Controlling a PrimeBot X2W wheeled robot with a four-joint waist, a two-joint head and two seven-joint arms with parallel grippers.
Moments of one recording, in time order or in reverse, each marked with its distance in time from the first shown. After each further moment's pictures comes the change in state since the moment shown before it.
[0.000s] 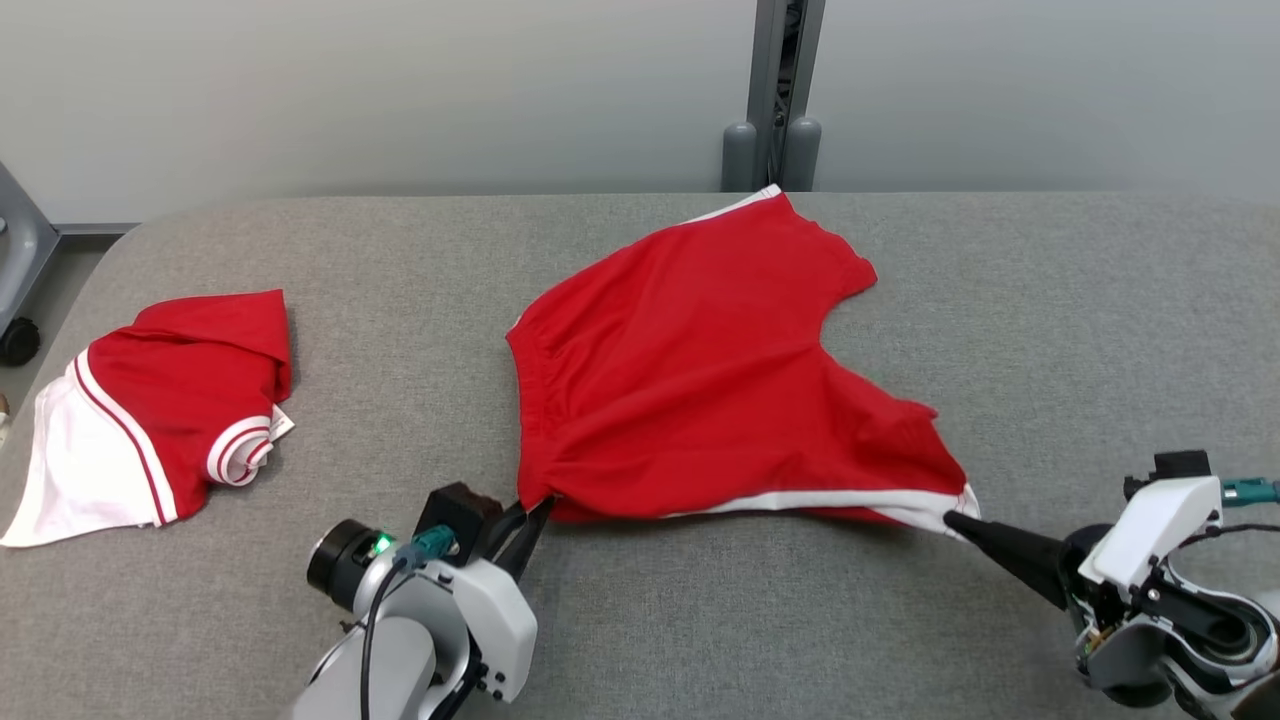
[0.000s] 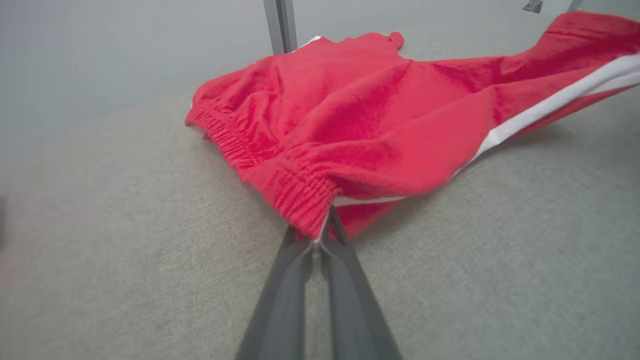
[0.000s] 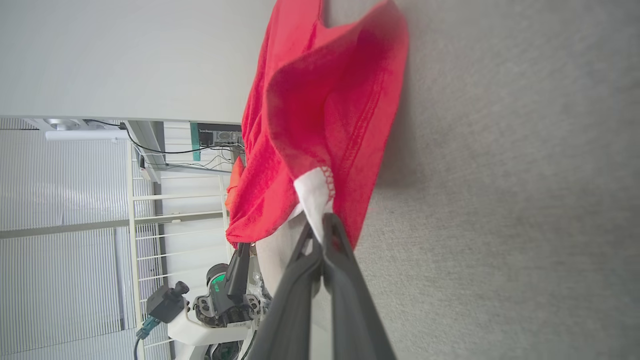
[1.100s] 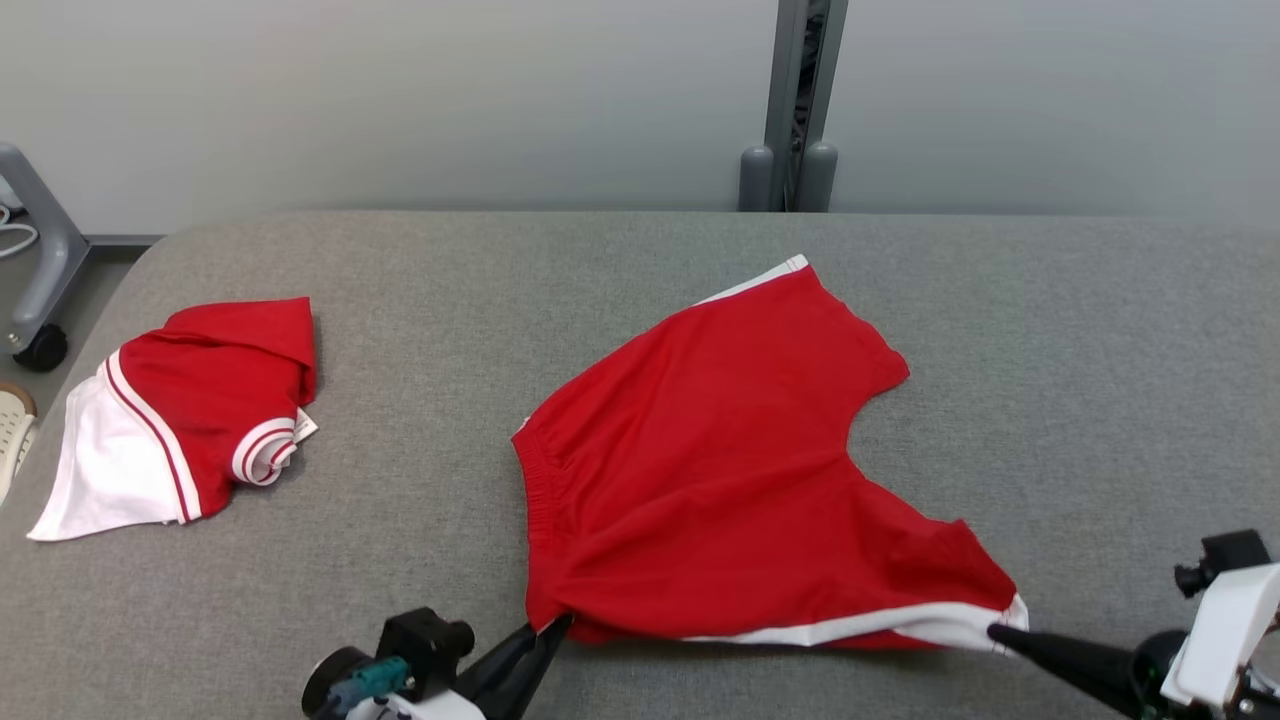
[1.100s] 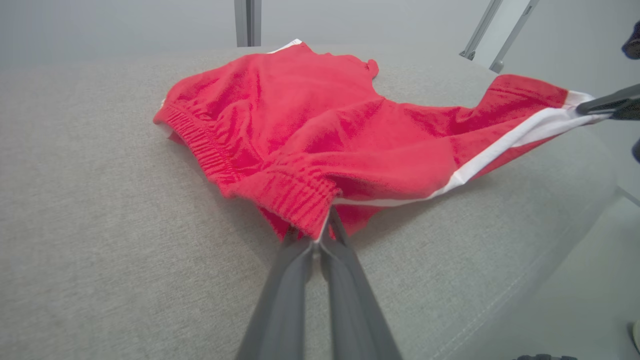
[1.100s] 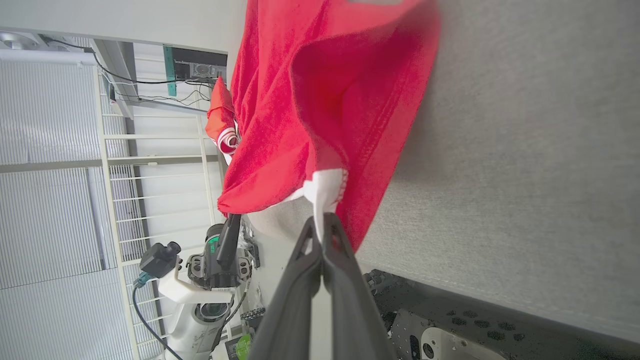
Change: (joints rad) left arm 0.381 0.206 0.015 -0.598 -0.158 0.012 0.140; right arm 0.204 -0.332 0.165 -0.412 0.158 0.000 -0.070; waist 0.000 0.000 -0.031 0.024
